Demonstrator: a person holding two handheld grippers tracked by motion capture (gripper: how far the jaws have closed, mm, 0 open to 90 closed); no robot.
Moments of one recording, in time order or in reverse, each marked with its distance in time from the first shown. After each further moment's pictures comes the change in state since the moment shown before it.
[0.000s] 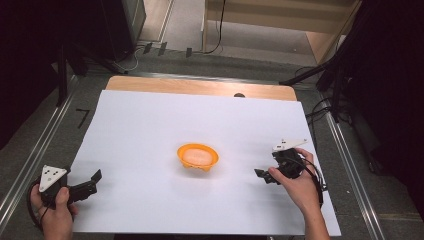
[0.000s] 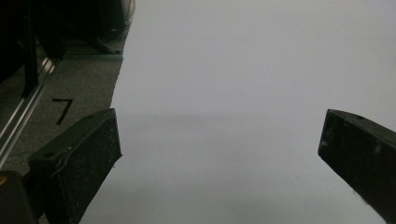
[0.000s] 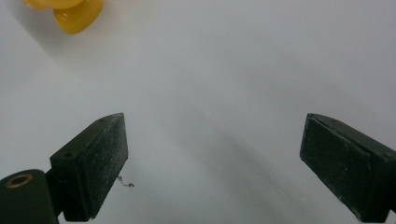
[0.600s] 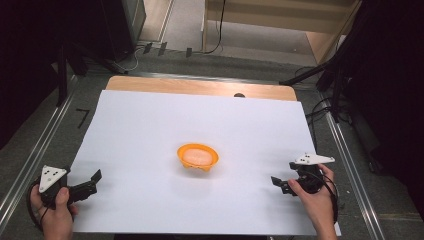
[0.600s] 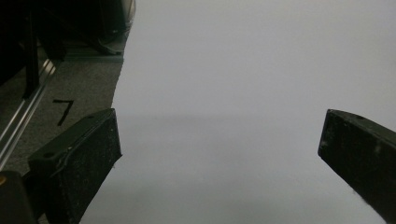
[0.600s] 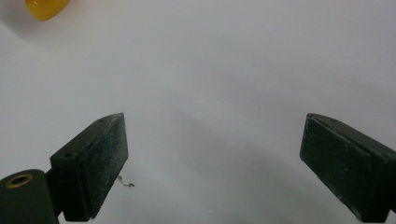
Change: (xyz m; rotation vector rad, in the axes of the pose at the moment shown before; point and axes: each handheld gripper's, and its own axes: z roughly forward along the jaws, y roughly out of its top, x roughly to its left) left arm -0.001 0.000 0.000 -0.006 0.005 -0.001; right arm -0.020 -0.061 -0.021 -0.115 -0.042 0.119
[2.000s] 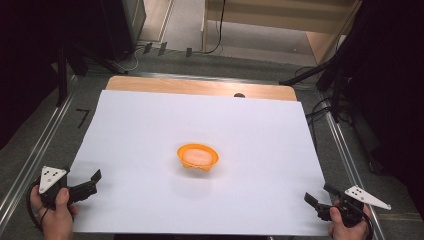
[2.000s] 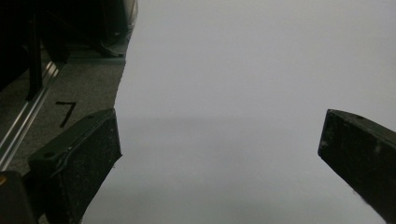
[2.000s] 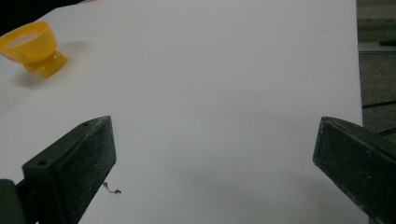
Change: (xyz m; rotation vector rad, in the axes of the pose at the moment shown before) left arm 0.000 -0.001 -0.001 -0.011 0.006 0.008; right arm -0.037 -0.106 -0.059 -0.354 -0.029 0.260
